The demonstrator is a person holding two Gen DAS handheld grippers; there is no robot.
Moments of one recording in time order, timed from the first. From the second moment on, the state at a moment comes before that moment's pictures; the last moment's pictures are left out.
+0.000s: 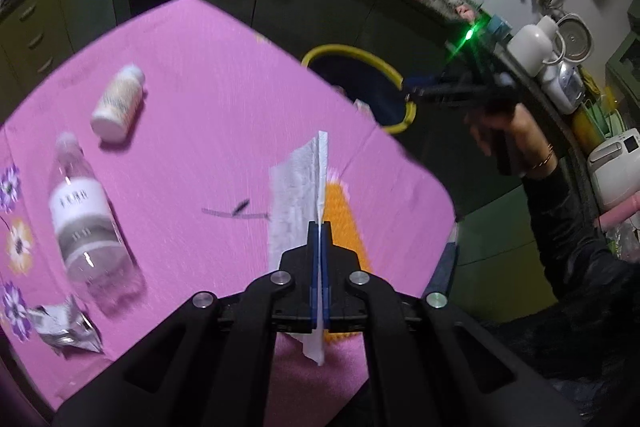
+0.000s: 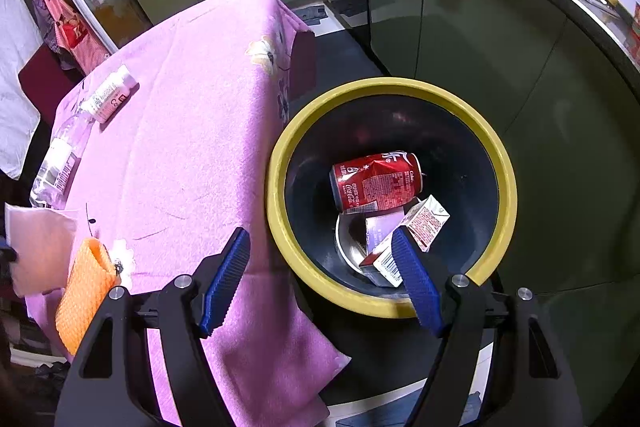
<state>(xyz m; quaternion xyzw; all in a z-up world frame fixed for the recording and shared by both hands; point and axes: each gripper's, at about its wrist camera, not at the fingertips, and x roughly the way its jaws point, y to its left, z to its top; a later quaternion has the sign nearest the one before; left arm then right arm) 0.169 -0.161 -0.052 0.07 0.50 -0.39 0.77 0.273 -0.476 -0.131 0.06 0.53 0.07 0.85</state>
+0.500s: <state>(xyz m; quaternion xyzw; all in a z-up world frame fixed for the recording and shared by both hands) 0.218 -0.257 0.004 0.14 0.46 -0.44 0.76 0.240 -0.524 -0.116 0.09 0.50 0.03 0.86</state>
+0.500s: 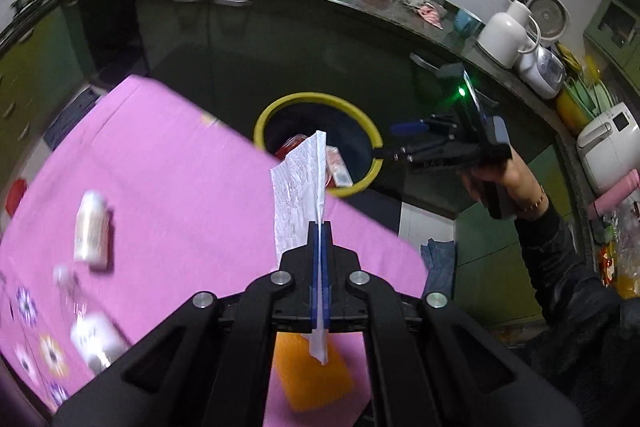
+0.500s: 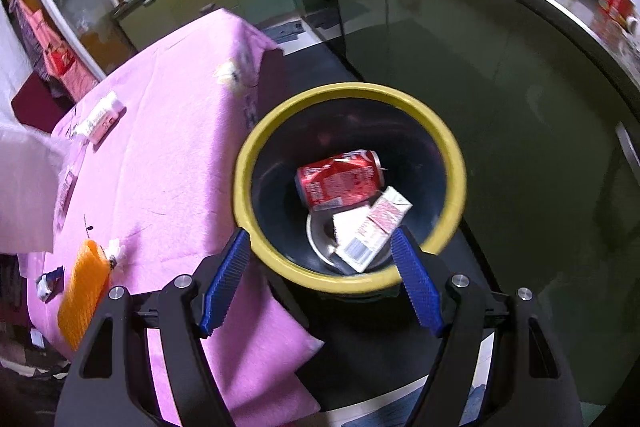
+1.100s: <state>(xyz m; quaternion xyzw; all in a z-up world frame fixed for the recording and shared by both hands) 0.304 -0.461 -0.076 0.21 0.50 -0.45 0.71 0.194 -0.590 -0.127 0.14 0.49 -0.01 0.86</state>
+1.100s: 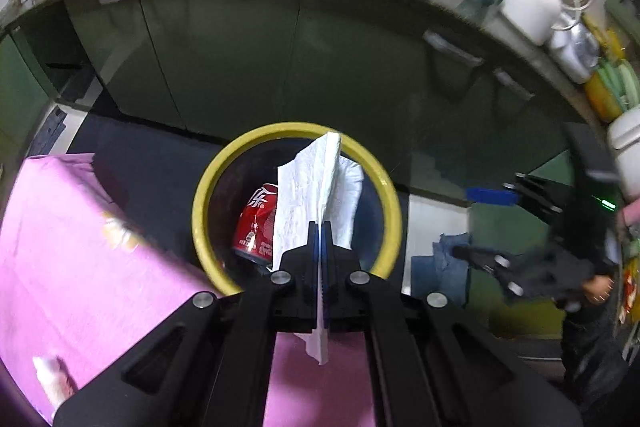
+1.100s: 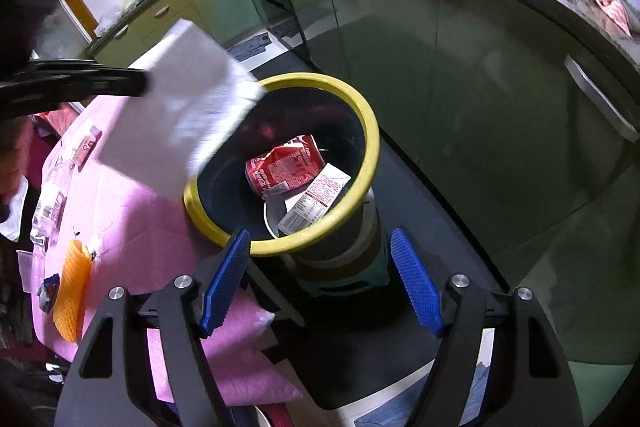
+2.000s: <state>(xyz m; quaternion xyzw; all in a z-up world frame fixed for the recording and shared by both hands) 0.205 -0.200 0.004 0.10 0.41 -0.35 0.84 0.202 -0.460 -0.107 0.06 0.53 0.07 0.84</state>
